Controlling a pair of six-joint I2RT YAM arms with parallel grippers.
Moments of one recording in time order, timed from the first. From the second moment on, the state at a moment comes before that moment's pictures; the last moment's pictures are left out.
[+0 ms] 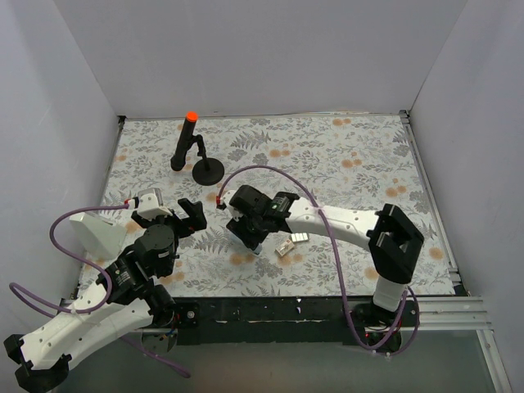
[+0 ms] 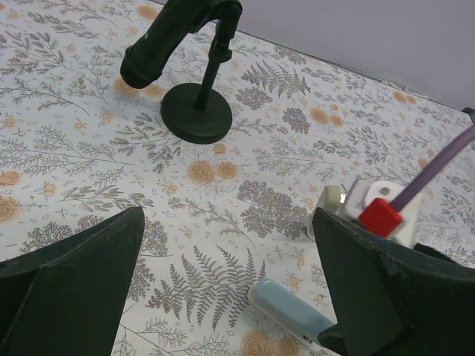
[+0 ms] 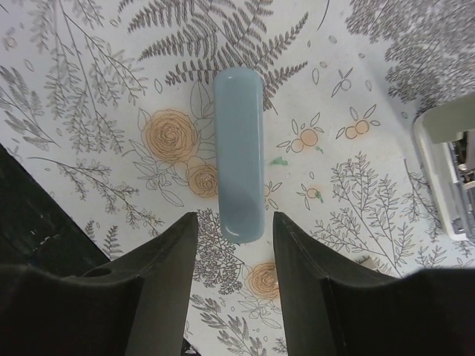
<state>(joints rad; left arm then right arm) -0.89 0.46 0.62 -0.40 -0.88 -0.55 1.11 1.80 1.37 -0.65 -0.01 0.10</state>
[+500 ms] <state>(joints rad) -0.89 0.46 0.62 -0.40 -0.88 -0.55 1.11 1.62 1.04 -0.48 0.01 0.10</state>
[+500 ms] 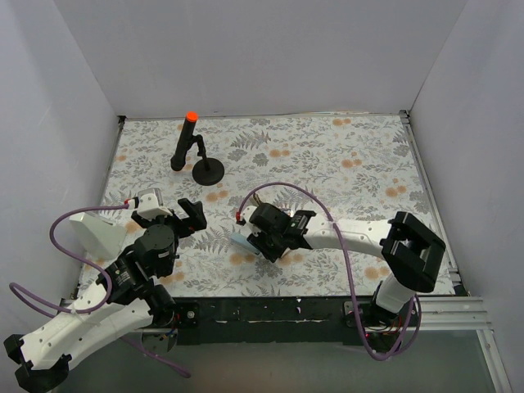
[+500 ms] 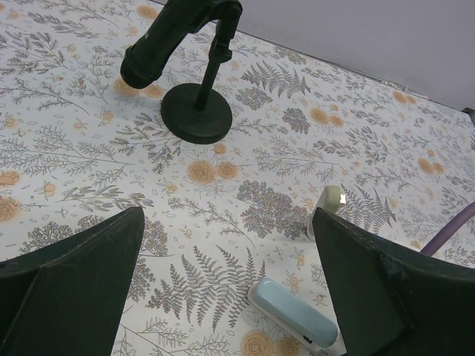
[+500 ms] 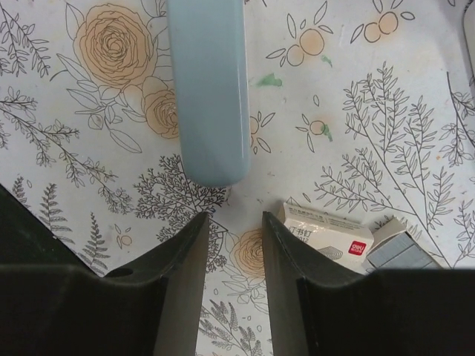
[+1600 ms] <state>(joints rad) -0.89 0.43 0.61 -0.40 -0.88 -0.55 1.03 1.79 1.17 -0.15 -0.11 -0.13</state>
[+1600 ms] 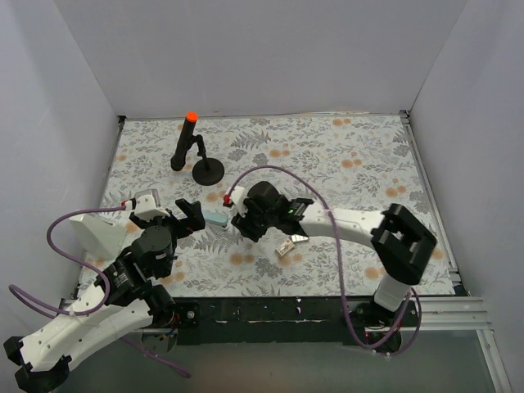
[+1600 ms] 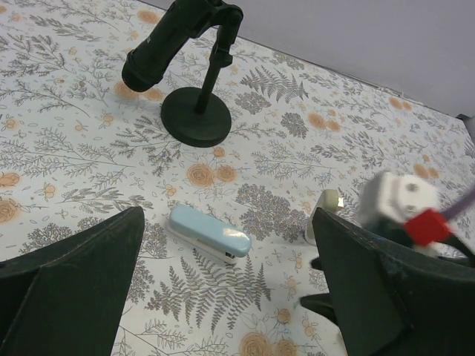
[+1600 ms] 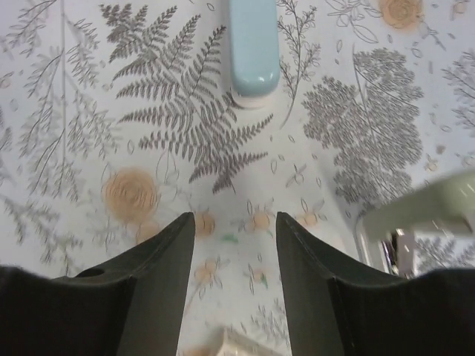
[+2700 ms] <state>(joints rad) -0.87 0.48 0.60 -0.36 -0.86 -0.50 0.60 1.83 1.12 -0.23 -0.44 -0.55</state>
